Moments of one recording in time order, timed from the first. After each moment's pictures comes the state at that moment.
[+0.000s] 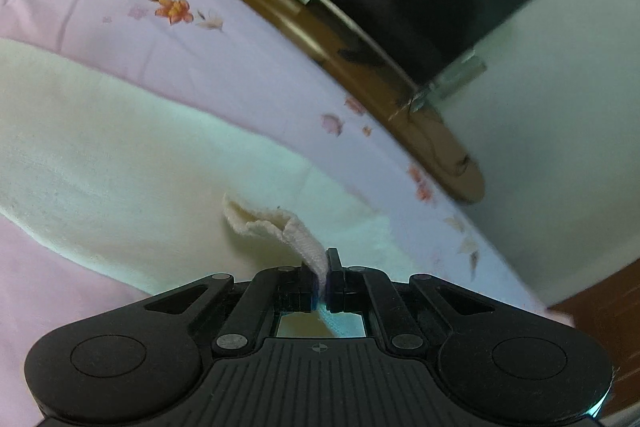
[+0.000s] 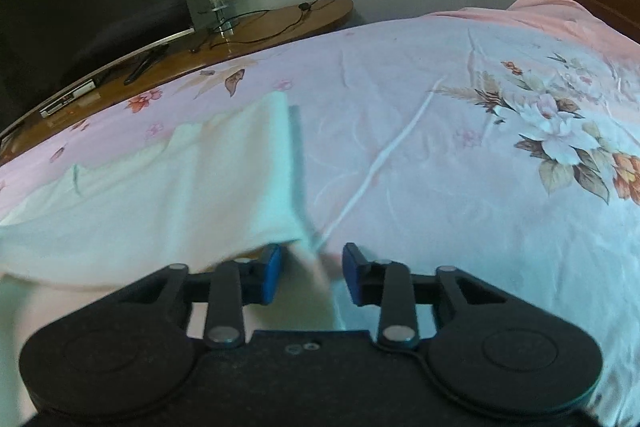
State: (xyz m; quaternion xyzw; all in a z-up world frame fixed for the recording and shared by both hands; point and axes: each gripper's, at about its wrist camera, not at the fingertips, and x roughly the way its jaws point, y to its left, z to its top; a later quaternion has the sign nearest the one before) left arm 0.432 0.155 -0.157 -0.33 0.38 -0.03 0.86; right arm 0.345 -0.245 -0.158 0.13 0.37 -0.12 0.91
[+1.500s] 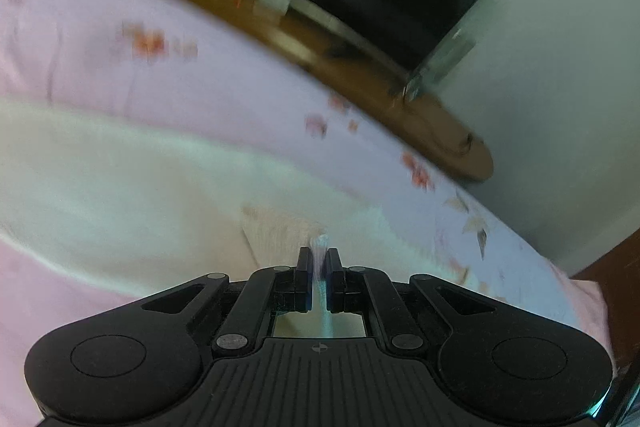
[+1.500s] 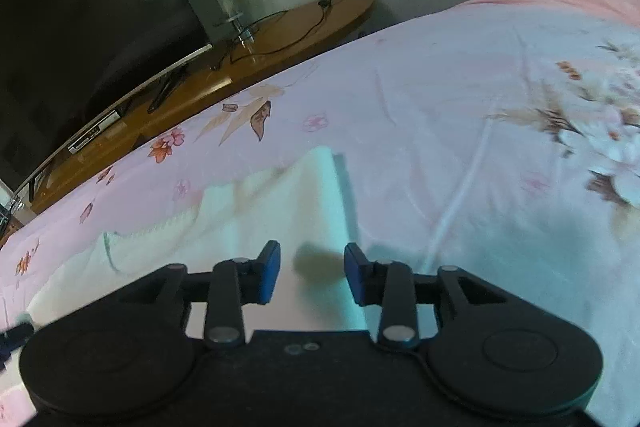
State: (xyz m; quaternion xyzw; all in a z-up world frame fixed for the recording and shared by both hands) left arm 0.417 0.140 -0.124 -0.25 0.36 -0.03 0.90; right arm 0.418 -0.270 -0.140 0.20 0.38 -0.08 0.90
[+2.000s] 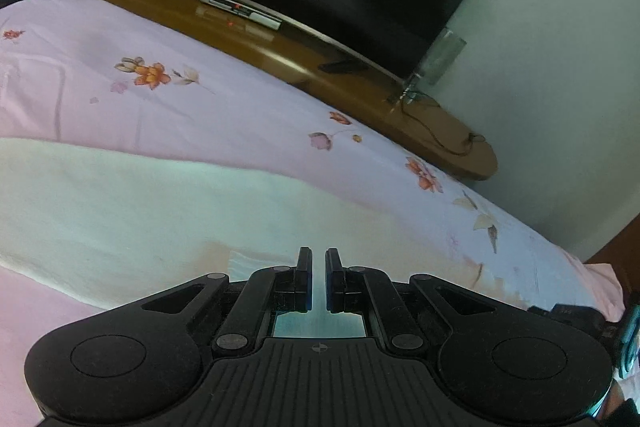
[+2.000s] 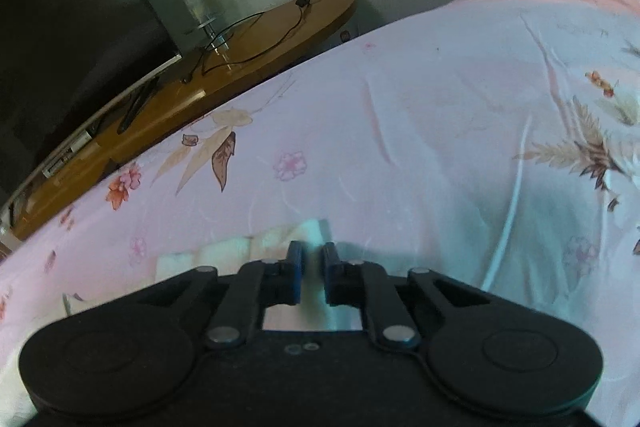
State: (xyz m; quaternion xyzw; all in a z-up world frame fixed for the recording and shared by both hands) left arm 0.419 0.145 -0.127 -0.22 0.36 -0.04 0.91; right arm 0.466 -0.289 -0.156 0.18 0.38 -0.11 0.90
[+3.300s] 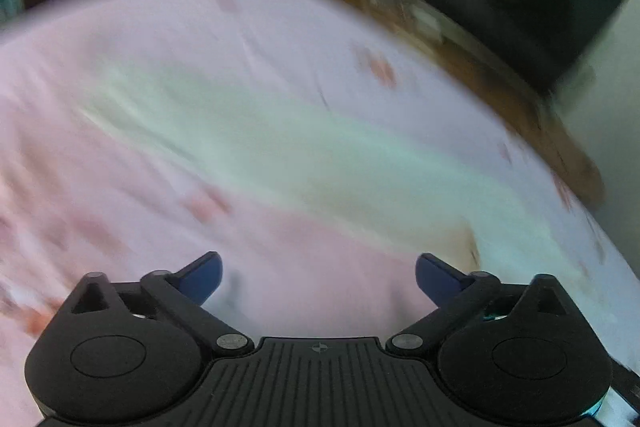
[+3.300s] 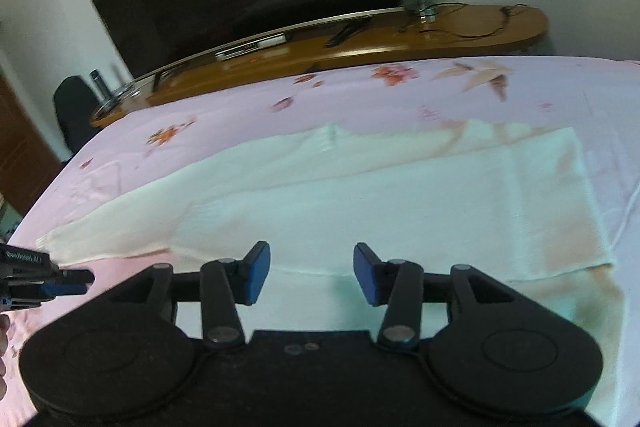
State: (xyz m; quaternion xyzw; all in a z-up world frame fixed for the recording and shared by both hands) left arm 0.309 0.277 -0.125 -0.23 0.38 0.16 0.88; right arm 0.363 -0.091 -0.108 0.09 0.39 0.13 0.91
